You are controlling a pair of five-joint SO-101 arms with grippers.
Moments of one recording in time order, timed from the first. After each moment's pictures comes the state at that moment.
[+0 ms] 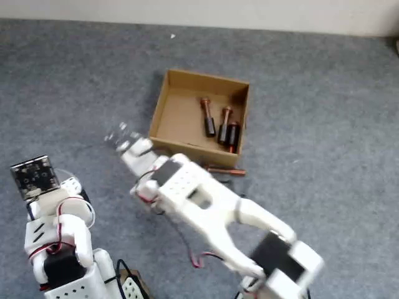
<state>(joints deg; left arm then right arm) -28.8 -103.8 81.0 60.5 4.5 -53.6 -2.8 23.9 50.9 3.8</state>
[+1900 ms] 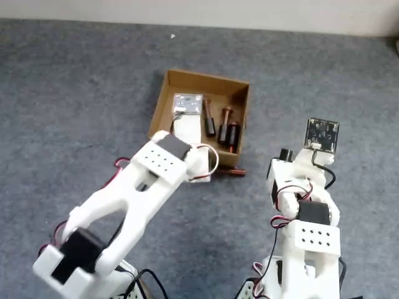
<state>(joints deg) 27.3 -6.2 28.0 61.1 39.8 2.3 -57.4 66.9 41.9 -0.4</state>
